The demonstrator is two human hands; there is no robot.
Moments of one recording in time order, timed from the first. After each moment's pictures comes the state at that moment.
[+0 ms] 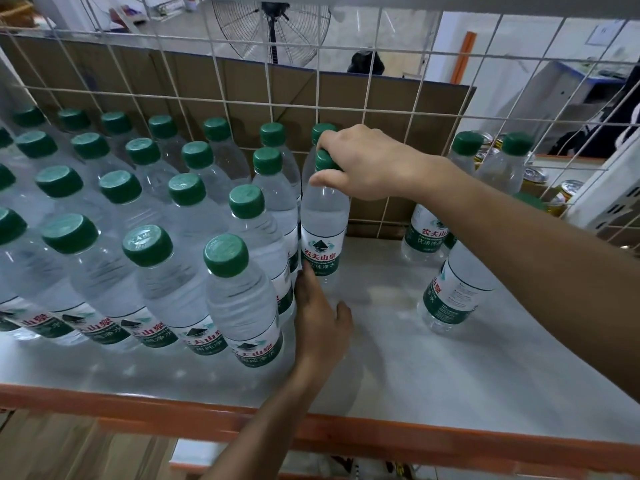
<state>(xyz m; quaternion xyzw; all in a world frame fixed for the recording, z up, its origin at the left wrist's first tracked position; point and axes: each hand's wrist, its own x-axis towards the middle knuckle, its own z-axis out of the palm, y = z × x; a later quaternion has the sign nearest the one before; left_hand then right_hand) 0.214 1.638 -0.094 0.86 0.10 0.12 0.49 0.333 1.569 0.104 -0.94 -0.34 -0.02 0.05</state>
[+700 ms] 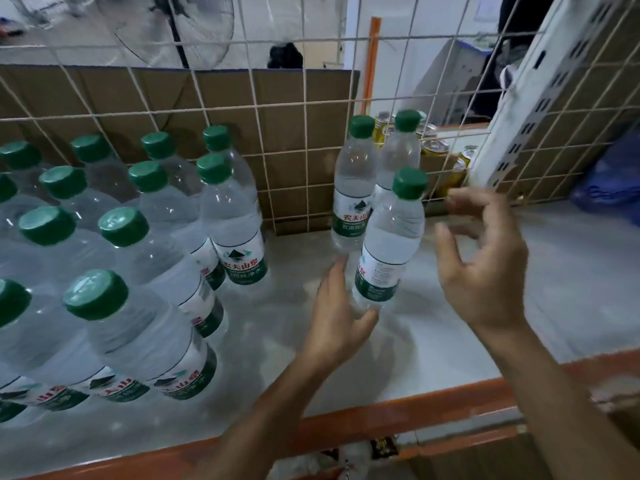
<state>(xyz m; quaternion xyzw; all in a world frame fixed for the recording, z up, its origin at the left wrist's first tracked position) 0.222 1.562 -0.080 0.87 -0.13 -0.01 0.48 0.200 1.410 0.018 -0.84 -0.03 -0.39 0.39</state>
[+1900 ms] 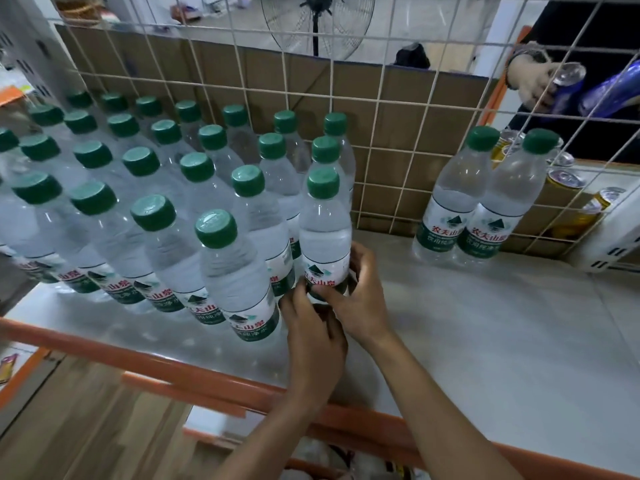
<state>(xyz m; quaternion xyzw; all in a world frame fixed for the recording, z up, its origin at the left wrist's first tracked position) 0.172 1.620 -0.098 0.83 0.16 0.23 0.48 0.239 1.557 -0.080 -0.74 -0.12 0.02 0.66</state>
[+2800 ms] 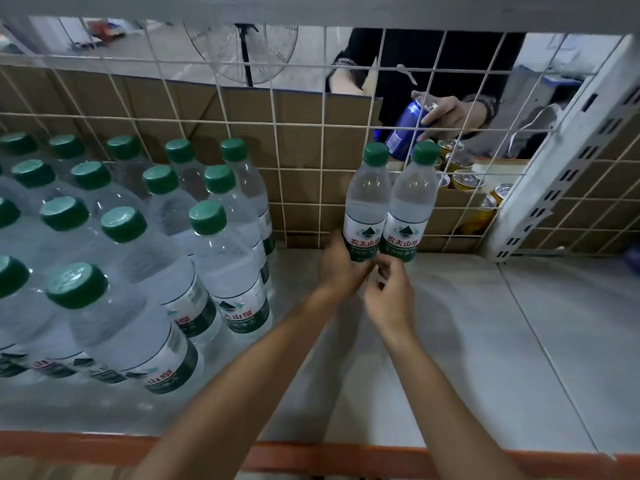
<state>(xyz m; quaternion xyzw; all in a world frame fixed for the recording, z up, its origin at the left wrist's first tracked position) 0.332 1.519 -0.072 0.86 0.03 0.04 0.50 0.281 1.439 -0.072 -0.82 0.12 -0.10 0.55</state>
